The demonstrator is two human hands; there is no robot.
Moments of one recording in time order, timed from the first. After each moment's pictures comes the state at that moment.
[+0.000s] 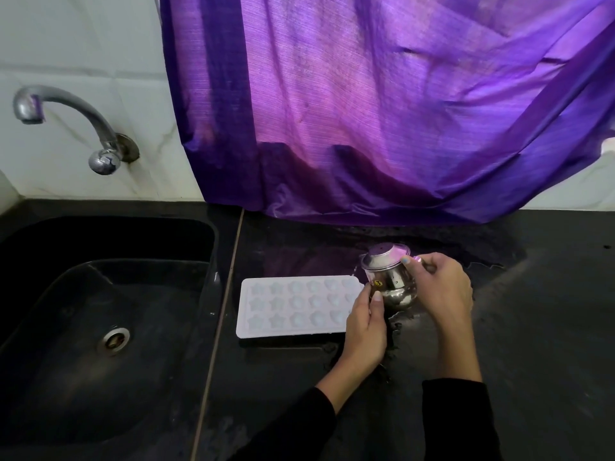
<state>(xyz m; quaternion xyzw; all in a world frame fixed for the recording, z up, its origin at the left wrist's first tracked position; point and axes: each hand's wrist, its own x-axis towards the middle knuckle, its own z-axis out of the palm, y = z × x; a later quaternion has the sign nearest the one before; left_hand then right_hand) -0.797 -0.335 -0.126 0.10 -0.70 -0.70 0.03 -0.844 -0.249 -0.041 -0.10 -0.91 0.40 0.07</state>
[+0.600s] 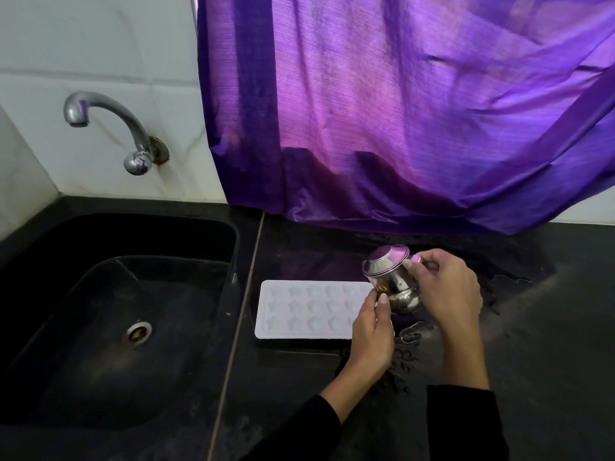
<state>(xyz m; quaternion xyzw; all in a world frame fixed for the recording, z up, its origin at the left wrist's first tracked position) -0.795 -0.349 -0.126 0.13 -0.68 -0.72 0.06 -0.839 -0.274 -0.029 -0.05 -0.93 0.37 0.09</state>
